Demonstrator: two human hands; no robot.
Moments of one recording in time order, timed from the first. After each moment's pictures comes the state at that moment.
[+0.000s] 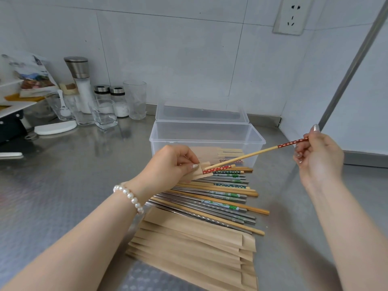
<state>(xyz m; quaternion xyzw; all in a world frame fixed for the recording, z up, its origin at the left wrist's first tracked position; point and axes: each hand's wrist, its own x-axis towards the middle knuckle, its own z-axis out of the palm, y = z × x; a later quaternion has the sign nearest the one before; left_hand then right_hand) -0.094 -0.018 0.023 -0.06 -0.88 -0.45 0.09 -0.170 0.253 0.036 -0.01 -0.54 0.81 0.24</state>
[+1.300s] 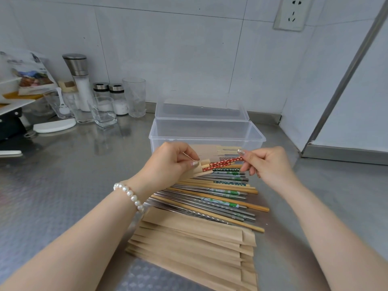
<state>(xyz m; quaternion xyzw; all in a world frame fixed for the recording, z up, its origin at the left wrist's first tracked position) -0.095 -0.015 0.023 -0.07 -0.89 -0.44 0.11 -0.155 0.208 0.014 0.16 -0.84 0.52 0.09</state>
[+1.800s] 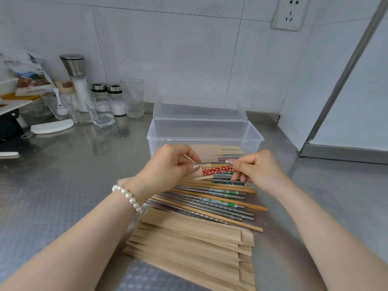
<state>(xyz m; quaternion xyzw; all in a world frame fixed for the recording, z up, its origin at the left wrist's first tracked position) -0.093 -0.012 0.023 -0.09 -0.88 -0.46 0.09 -0.148 0.200 0.012 0.18 -0.84 0.51 -0.02</state>
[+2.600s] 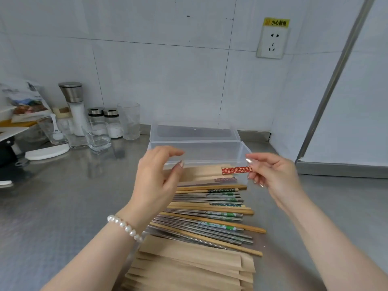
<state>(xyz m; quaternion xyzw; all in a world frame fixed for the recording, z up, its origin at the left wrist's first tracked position) -0.094 -0.021 0.024 -0.12 -0.82 -0.39 0.39 -0.145 0.218 0.039 0.12 -0.71 0.69 0.09</state>
